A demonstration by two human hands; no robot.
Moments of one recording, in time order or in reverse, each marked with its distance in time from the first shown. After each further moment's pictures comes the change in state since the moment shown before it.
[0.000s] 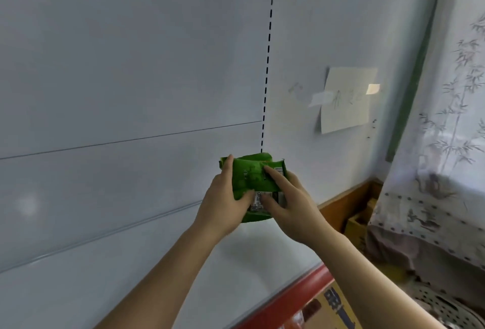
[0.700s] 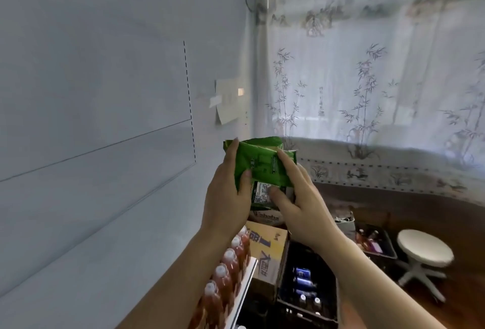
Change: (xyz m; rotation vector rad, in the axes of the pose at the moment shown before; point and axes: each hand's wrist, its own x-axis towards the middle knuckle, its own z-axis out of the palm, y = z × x) left_hand -0.236 0.066 -0.160 -0.346 -0.181 0.506; right_hand -0.285 -0.265 0.021 -0.112 0.609 0.236
